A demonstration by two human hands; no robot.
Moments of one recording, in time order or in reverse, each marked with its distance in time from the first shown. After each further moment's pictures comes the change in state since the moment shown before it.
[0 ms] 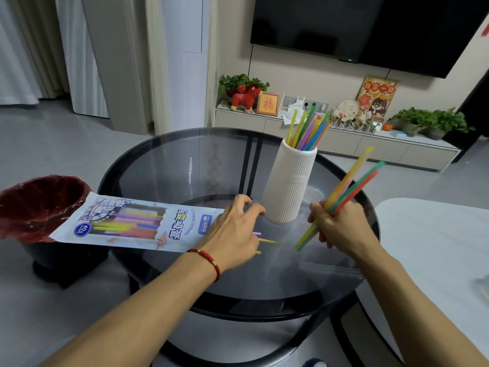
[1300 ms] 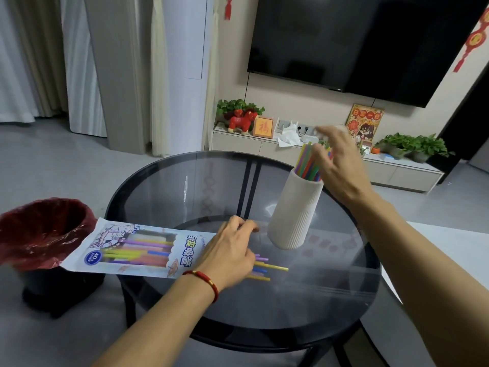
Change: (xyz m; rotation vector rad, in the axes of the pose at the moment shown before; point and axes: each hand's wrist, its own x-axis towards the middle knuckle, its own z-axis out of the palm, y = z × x) left_hand 0.000 -0.026 -0.023 -0.087 0.058 0.015; right_hand 0.081 -0.103 -0.038 -0.176 0.300 -0.432
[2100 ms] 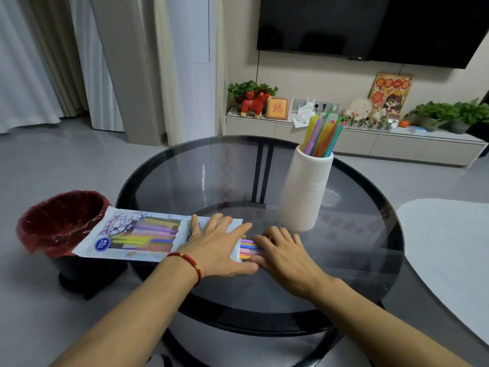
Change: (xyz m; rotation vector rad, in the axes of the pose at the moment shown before) left_hand -0.004 -0.037 0.006 0.500 -0.447 -0.152; right_hand -0.168 0.020 0.131 -0.242 -0.669 -0.270
